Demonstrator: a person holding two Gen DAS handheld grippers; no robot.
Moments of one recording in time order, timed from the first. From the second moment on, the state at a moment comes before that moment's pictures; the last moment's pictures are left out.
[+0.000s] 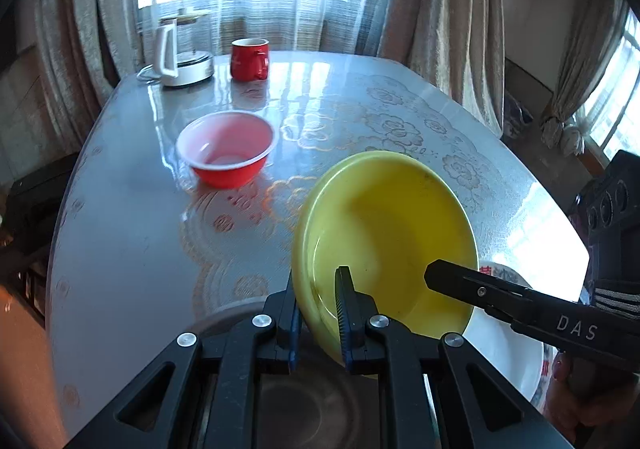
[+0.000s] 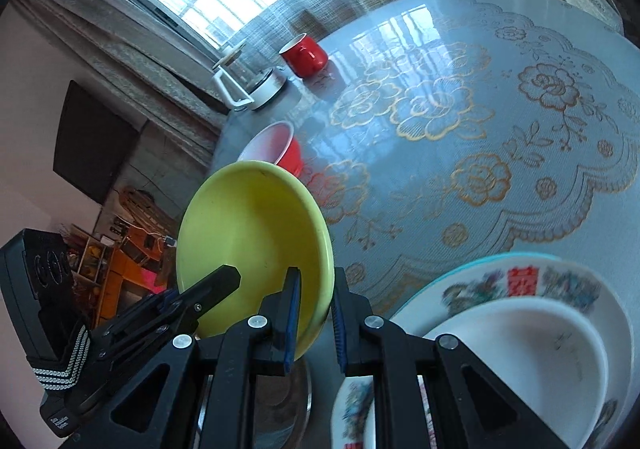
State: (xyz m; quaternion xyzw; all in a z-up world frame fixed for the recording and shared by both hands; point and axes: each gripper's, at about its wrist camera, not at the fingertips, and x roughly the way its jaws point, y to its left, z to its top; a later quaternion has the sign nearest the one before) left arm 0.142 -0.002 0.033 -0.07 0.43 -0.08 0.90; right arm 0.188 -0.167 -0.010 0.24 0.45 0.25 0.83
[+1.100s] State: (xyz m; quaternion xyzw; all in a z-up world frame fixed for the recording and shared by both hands) left arm 0.062 0.040 -0.001 -0.08 0.43 -0.02 0.90; right arm 0.141 -0.114 -0.035 0.21 0.47 0.28 0.81
